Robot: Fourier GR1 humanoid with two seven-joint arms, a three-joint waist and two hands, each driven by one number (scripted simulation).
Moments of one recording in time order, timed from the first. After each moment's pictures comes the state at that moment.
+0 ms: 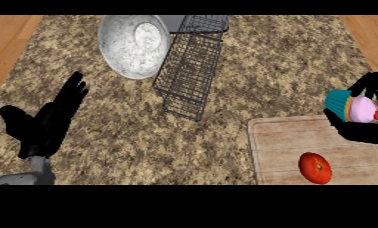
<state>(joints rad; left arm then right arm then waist) -0.04 0.26 0.04 -1.58 0.15 -0.03 0.21 -0.08 -0.43 -0.19 -1.77 0.58 0.02 -0.07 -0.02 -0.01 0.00</state>
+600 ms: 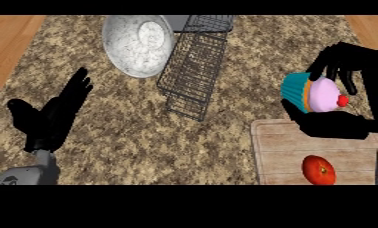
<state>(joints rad) -0.08 0.24 0.04 -1.56 0.13 -0.04 0.22 -0.35 -0.33 0.01 -2.03 0.59 0.22 0.39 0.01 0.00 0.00</state>
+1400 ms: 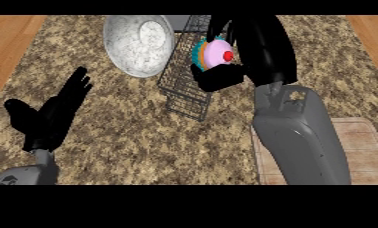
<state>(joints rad) -0.08 0.23 0.07 -1.56 0.12 -0.07 0.22 -0.77 -0.03 0.20 -1.64 0.81 0.16 0.66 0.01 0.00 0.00</state>
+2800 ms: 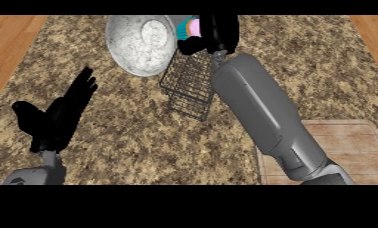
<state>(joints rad) -0.08 0.18 0.06 -1.59 0.08 -0.07 0.23 -1.03 0.00 0.24 -0.90 0.79 -0.44 0.44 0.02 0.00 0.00</state>
